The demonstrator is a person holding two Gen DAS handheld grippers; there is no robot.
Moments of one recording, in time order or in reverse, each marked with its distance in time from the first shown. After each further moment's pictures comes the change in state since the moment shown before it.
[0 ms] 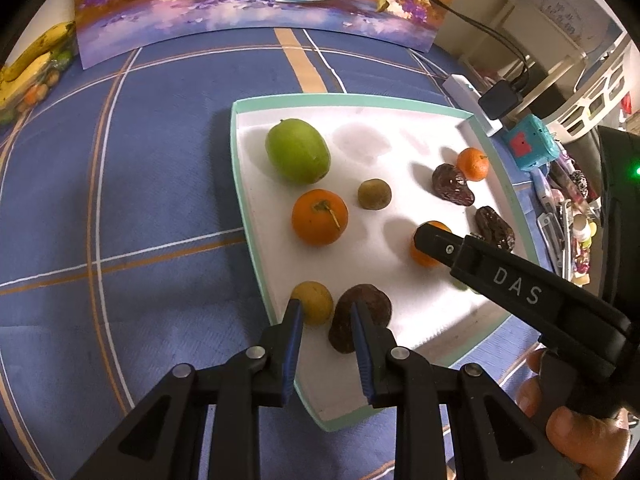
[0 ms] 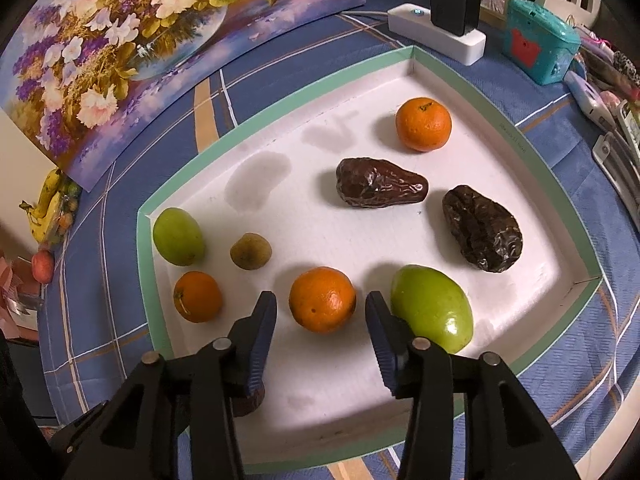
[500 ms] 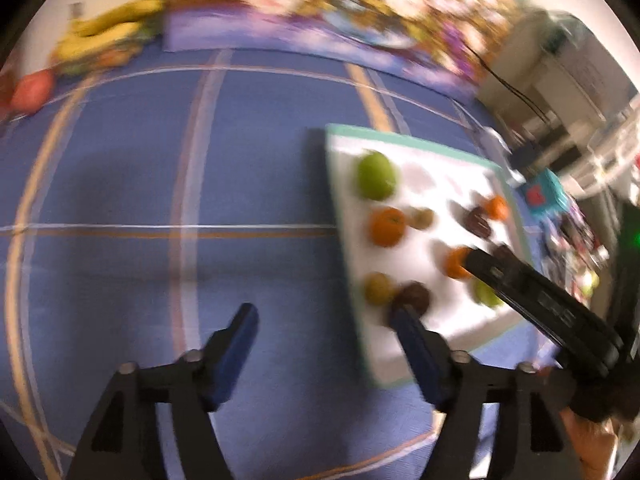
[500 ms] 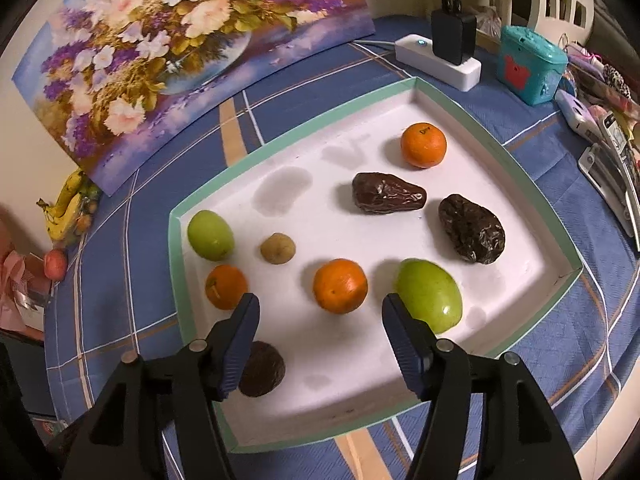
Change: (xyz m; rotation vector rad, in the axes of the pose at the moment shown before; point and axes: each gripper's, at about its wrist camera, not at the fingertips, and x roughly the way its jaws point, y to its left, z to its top) left arm -0.059 0.053 -0.020 -0.184 -0.122 0.080; right arm -0.032 0.014 -0.018 -0.030 -0.081 0.026
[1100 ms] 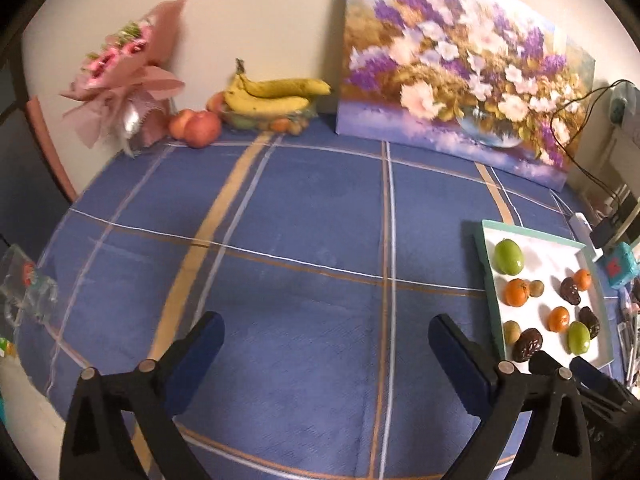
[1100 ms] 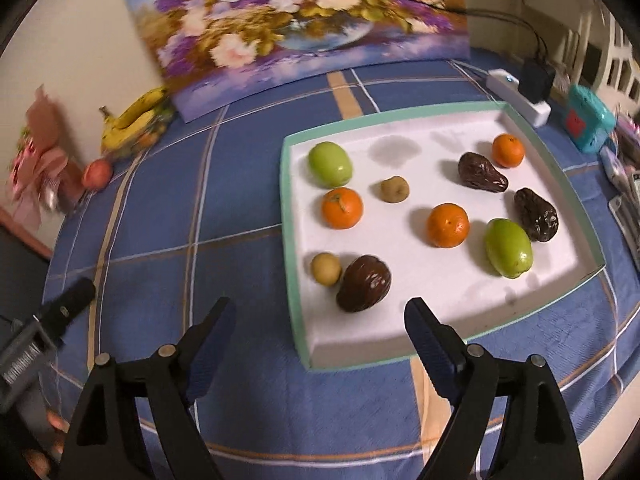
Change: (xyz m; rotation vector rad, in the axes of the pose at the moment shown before) left arm -0.098 0.091 -0.035 -0.098 -0.326 0.343; right arm -0.031 0.069 -0.070 -0.294 -0.031 0.069
